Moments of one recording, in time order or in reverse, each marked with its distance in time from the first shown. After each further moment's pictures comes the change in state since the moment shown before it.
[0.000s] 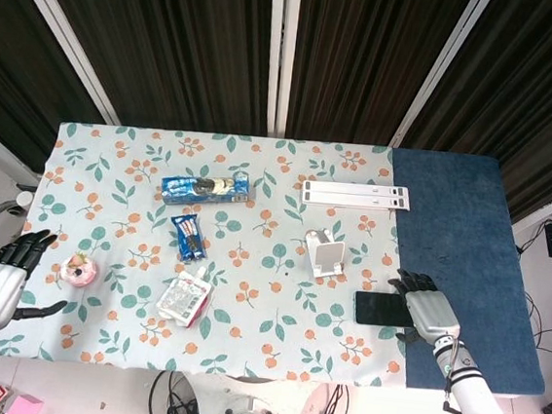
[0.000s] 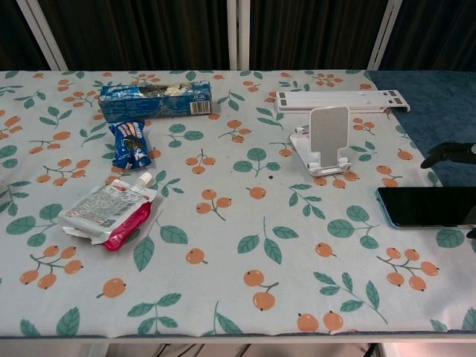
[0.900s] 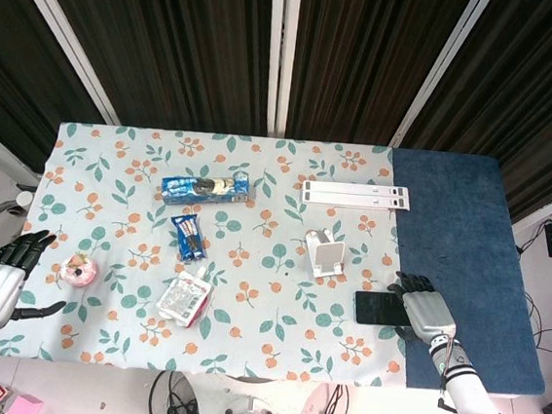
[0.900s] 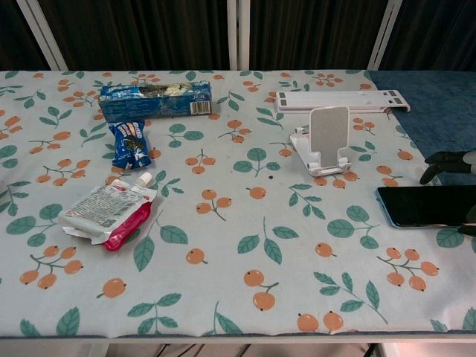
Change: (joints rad) left arm -0.001 0.006 0.004 0.003 0.000 -0.004 -0.017; right arm 0.037 -0.037 -0.028 0.027 0.080 0.003 -0.071
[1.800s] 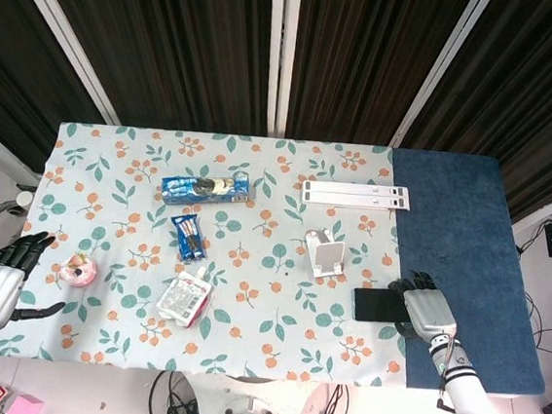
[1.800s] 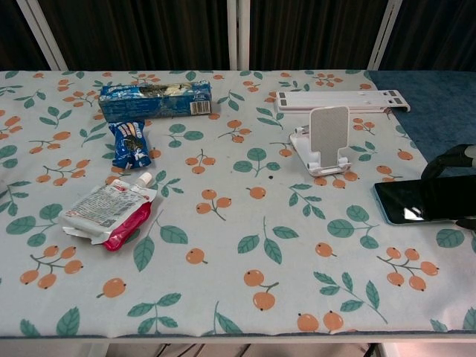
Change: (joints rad) left arm 0.002 -0.012 0.003 0.020 -0.011 -0.010 -0.017; right arm -0.015 -0.021 -0.007 0.021 -0.059 0.070 0.048
